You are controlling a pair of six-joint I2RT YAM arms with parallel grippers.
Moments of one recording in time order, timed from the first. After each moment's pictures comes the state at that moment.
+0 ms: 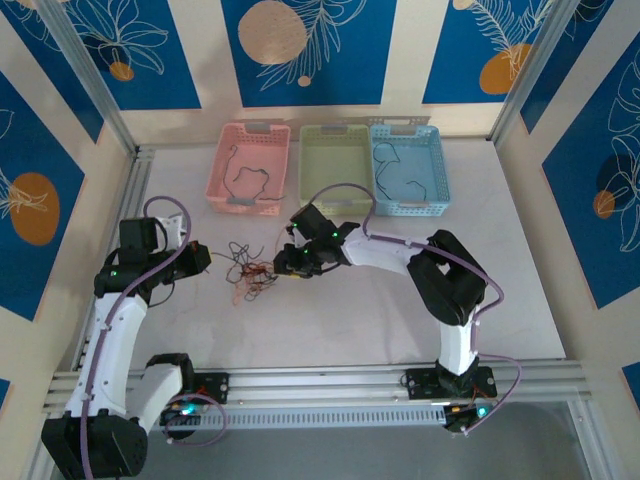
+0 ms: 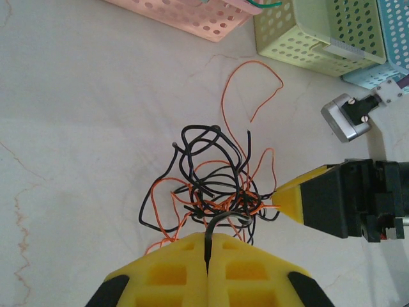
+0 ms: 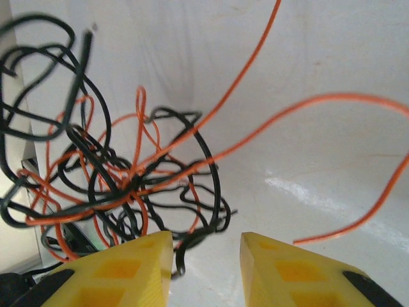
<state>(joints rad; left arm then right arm) 0.06 0.89 0.84 -0.81 0.48 -0.24 0.82 1.89 1.26 -0.34 -0.44 0.83</state>
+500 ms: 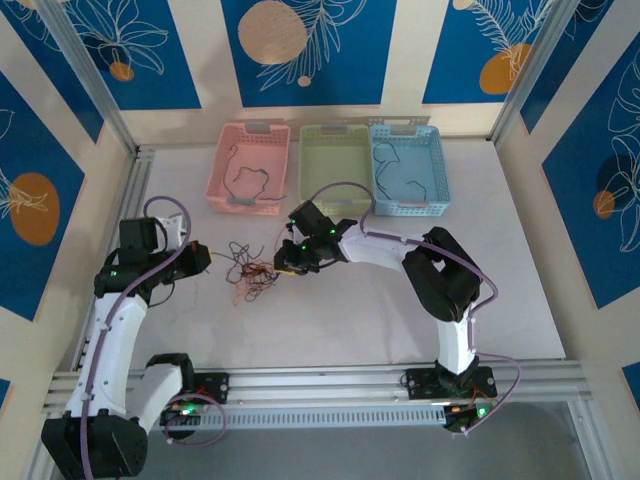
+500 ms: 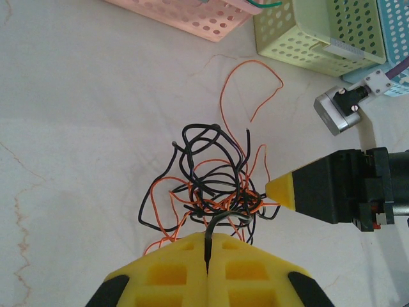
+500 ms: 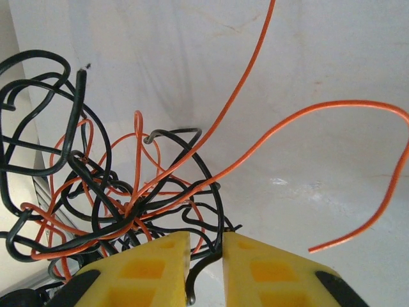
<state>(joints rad) 0.06 0.89 0.84 -0.81 0.48 -0.24 0.81 1.93 1.29 -0.33 -0.44 0.87</state>
